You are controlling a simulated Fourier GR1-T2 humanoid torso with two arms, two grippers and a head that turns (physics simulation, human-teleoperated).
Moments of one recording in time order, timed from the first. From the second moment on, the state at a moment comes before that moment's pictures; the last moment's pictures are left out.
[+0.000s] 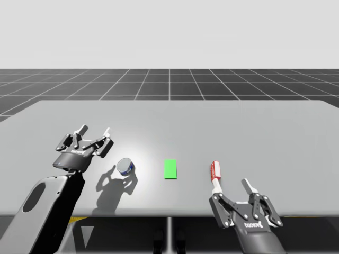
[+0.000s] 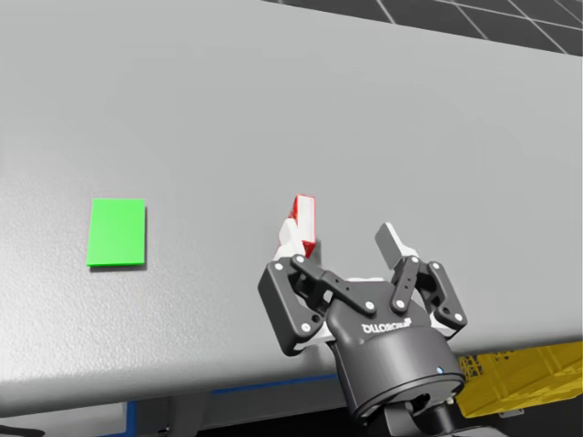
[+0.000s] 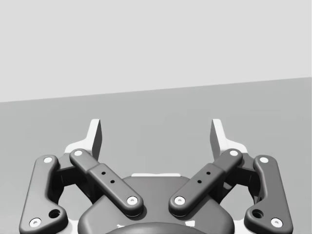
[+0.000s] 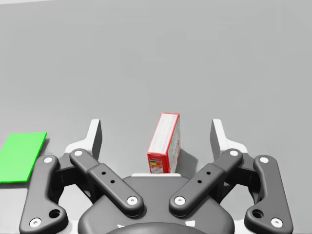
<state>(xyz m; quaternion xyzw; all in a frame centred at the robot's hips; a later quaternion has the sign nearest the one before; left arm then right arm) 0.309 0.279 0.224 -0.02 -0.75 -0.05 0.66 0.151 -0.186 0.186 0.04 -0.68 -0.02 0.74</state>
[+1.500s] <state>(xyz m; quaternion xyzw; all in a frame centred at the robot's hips) 0.309 0.277 0.222 -0.02 -0.75 -0.06 0.66 0.224 -0.165 0.136 -0.04 -0.57 -0.04 0.82</state>
